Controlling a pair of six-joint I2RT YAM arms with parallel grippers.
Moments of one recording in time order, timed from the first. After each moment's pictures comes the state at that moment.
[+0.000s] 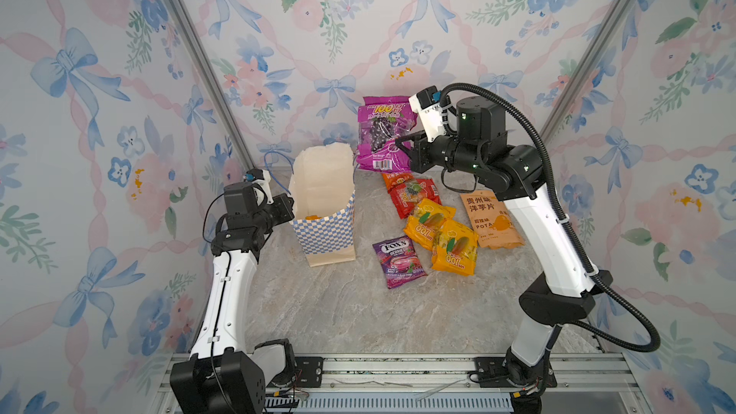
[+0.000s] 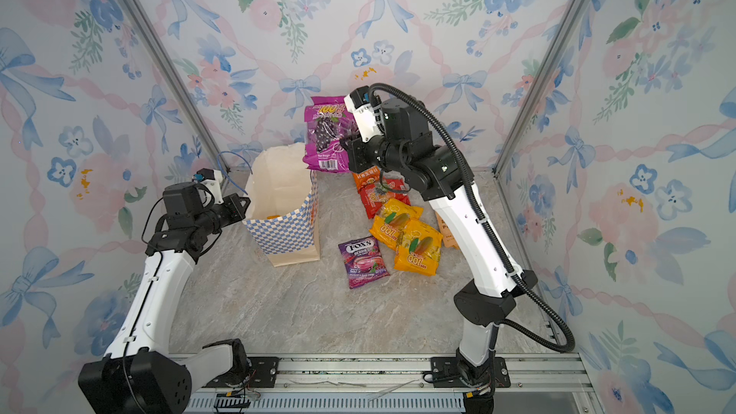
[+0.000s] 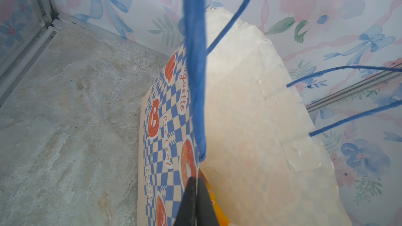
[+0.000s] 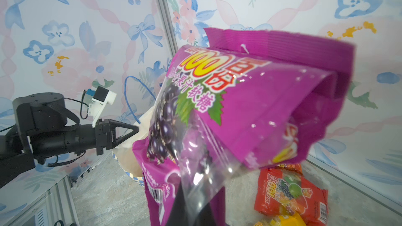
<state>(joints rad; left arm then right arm) 0.16 1.16 1.07 -0.44 0.42 -0.34 0.71 1.83 2.50 -0.96 -0.13 0.10</state>
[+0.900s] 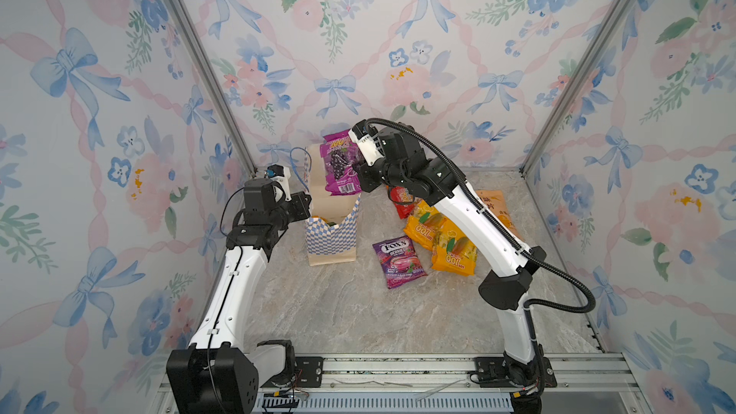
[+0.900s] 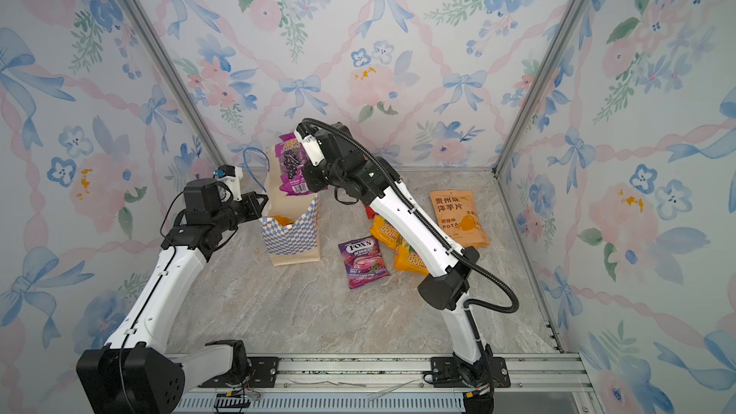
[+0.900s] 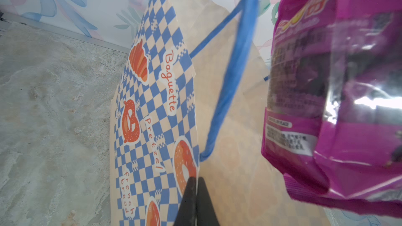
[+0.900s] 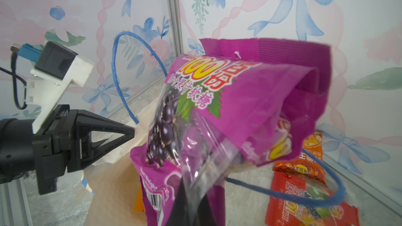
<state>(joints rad) 0.03 1.18 1.07 -0.38 0.38 -0.35 0.85 2.11 2.56 -0.90 0.04 0.04</state>
